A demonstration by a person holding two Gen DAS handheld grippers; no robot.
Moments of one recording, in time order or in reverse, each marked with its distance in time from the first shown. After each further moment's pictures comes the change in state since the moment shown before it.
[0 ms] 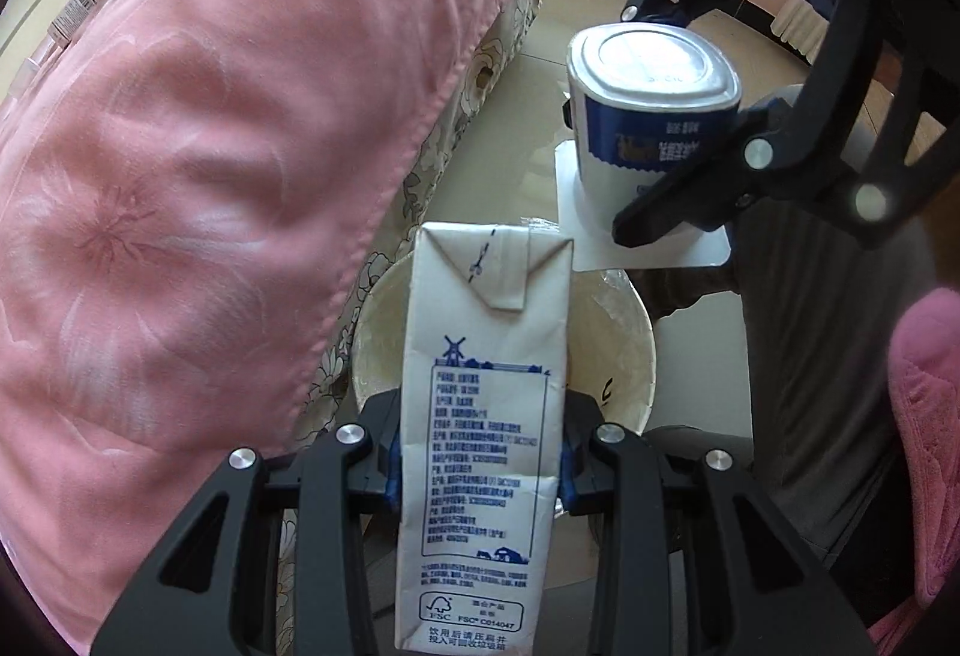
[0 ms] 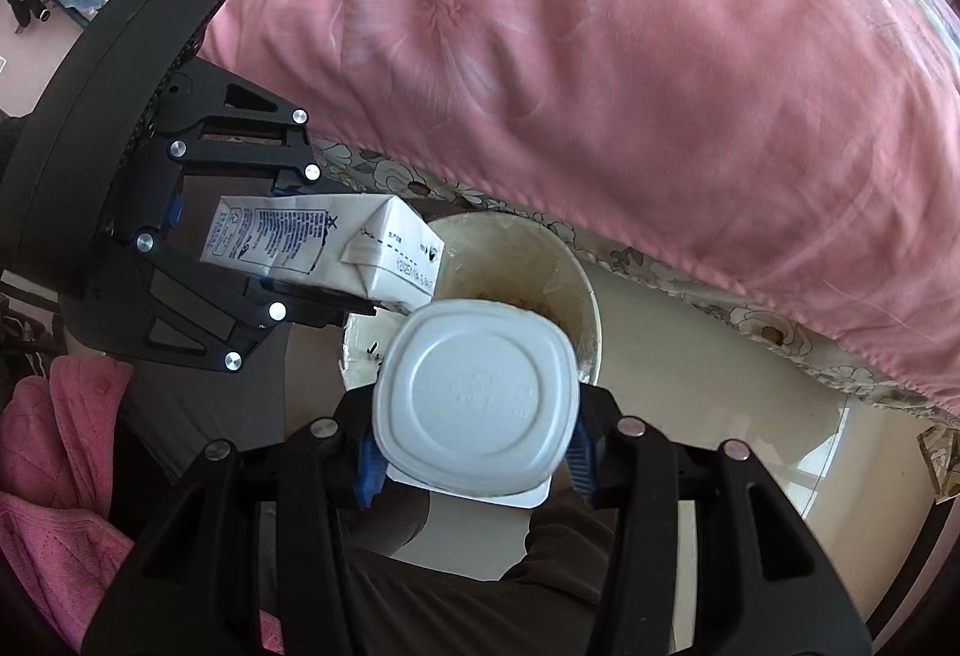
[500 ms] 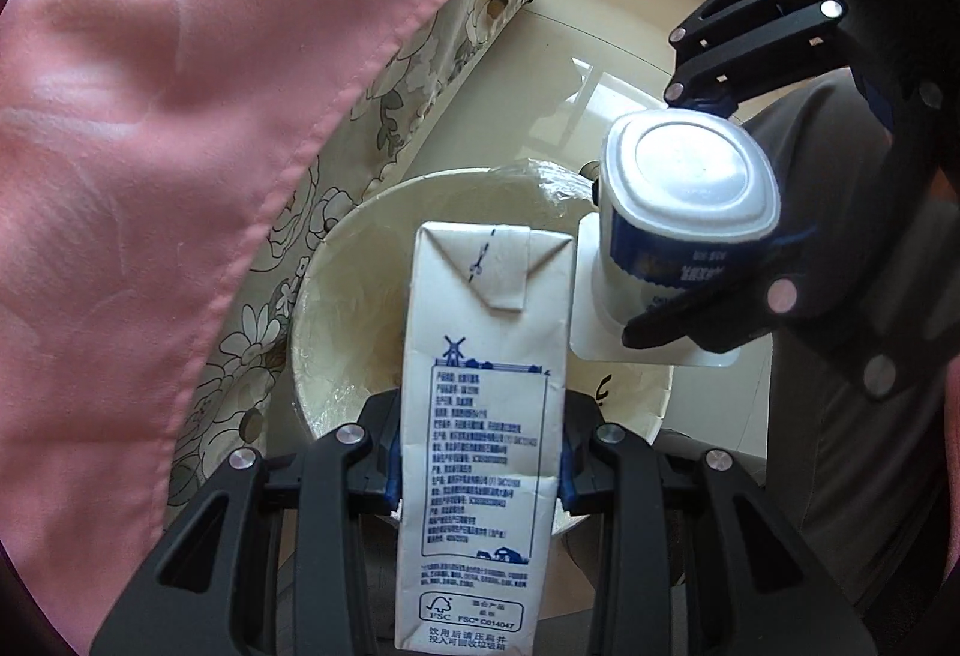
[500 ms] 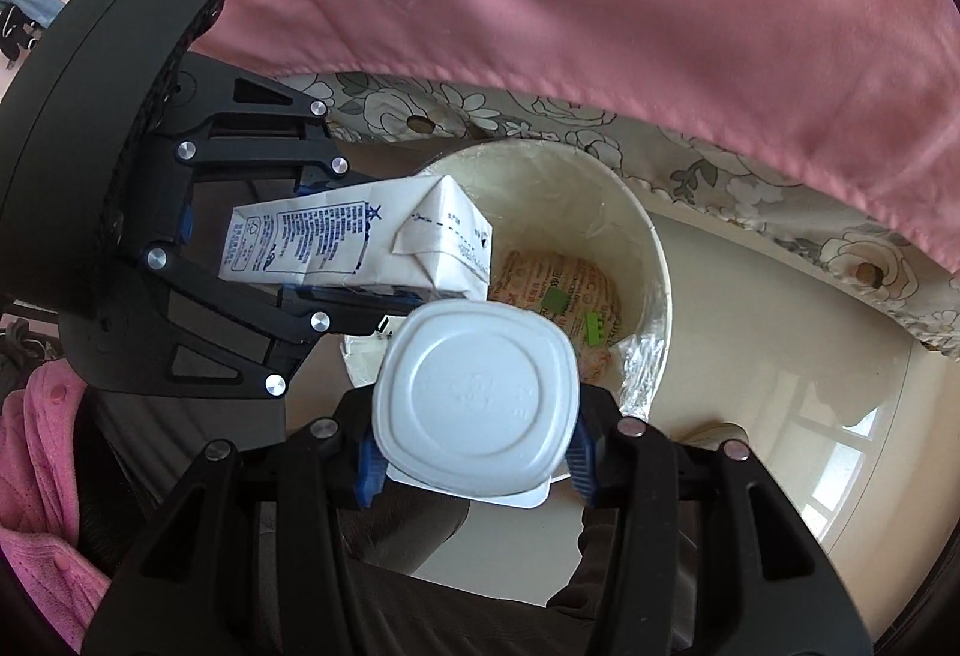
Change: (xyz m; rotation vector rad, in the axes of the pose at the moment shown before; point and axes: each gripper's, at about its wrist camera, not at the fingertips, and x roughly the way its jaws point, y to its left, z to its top) left arm 0.067 0.005 -0.008 -0.109 0.069 -0.060; right arm 0.078 -0.001 -0.016 0.088 0.079 0.091
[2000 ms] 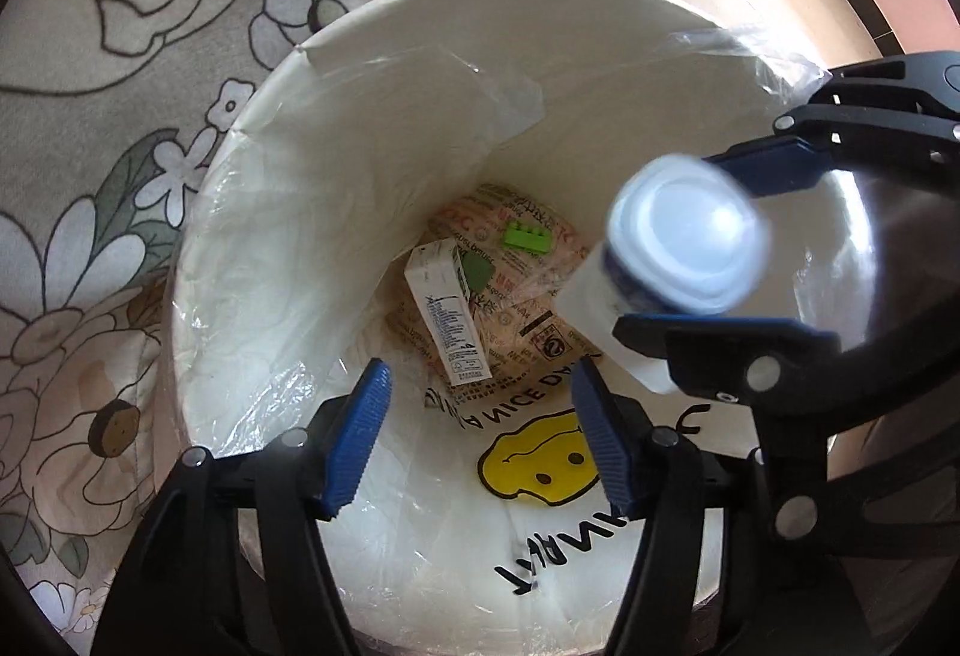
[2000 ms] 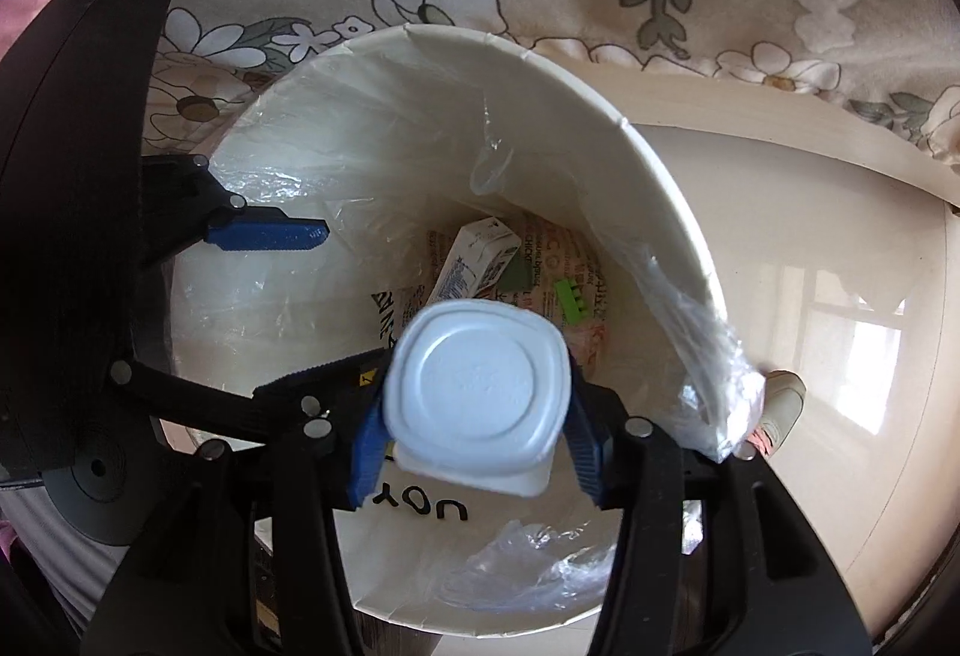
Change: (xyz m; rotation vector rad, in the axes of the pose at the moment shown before) left arm 0.120 0.027 -0.011 -0.246 0.236 0.022; right arm 0.122 -0.053 0.017 0.288 0.073 -0.051
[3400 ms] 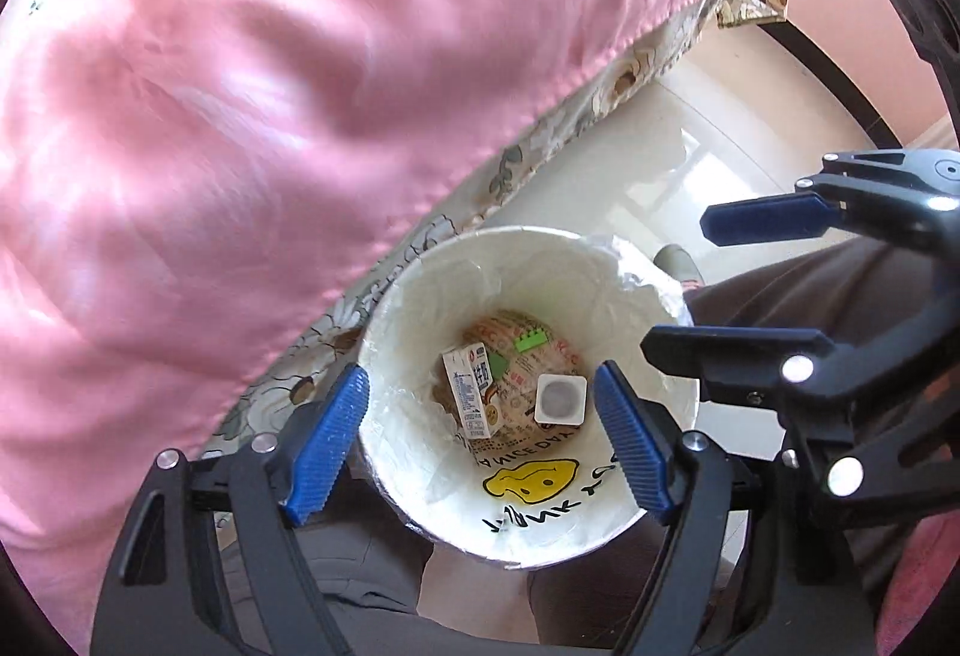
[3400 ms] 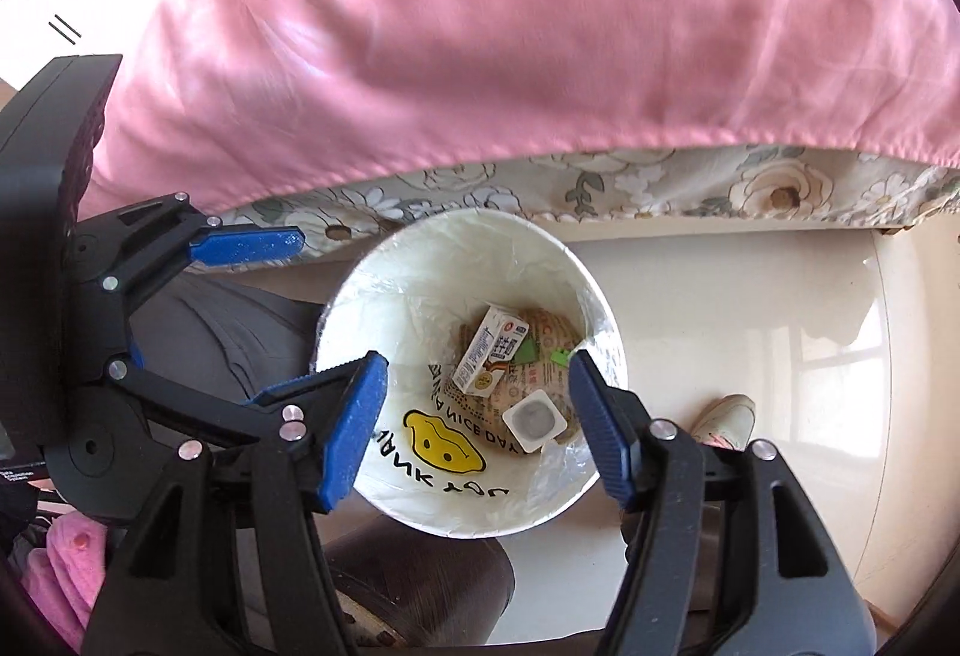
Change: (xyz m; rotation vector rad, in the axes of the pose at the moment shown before) left arm -0.167 -0.022 -0.032 -0.069 -0.350 0.119; right arm -0.181 0.019 -0.048 0.032 -0.353 -0.011
